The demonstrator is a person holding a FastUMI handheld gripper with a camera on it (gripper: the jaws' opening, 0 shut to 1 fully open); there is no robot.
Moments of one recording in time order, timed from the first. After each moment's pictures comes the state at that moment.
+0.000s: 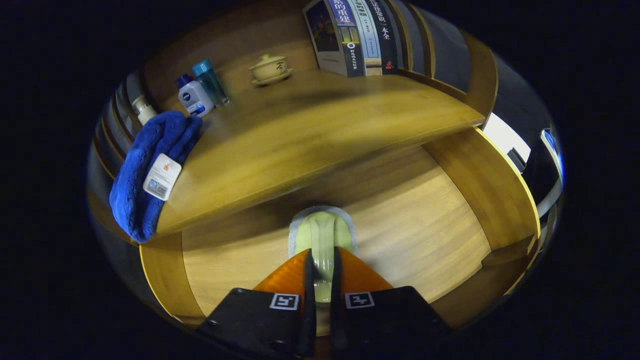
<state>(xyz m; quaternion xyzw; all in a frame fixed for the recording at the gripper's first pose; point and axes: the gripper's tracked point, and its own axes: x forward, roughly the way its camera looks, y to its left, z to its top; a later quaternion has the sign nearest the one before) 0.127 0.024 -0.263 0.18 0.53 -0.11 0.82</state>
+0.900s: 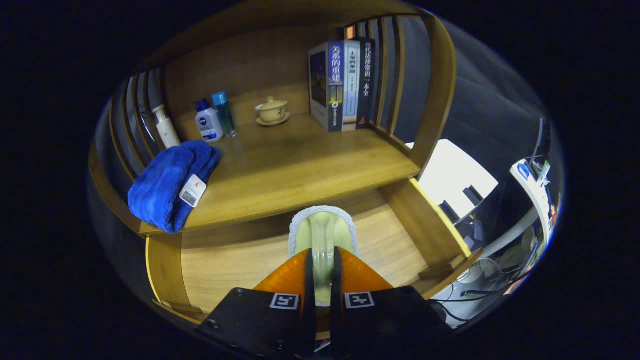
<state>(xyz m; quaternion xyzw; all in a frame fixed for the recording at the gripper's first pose) 0.103 -0.027 -0.153 0.10 0.46 -0.16 0.87</state>
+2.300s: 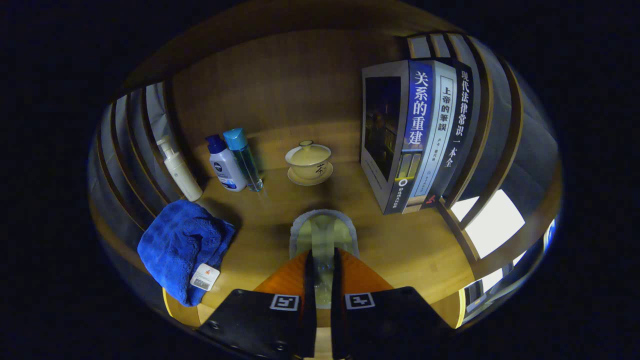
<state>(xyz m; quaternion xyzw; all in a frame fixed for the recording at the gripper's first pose) 0.300 -0.029 -0.162 0.09 0.43 -0.02 0.90</state>
